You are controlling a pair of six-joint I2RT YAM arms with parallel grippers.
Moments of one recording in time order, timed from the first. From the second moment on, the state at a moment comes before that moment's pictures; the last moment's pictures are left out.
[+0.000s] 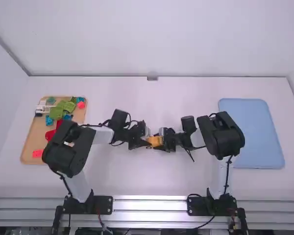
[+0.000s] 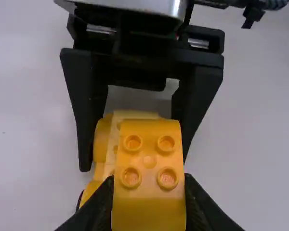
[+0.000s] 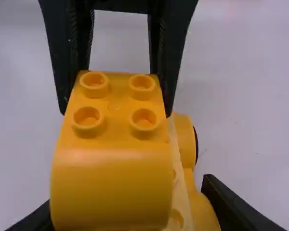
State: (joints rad) left arm -0.31 1.84 0.74 0.08 0.91 0.88; right arm 0.27 2.13 0.67 0.51 -1.09 -0.94
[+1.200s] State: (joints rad) left arm -0.36 1.85 0.76 0.13 0.81 0.79; right arm 0.28 2.13 0.67 0.50 -1.10 -0.95
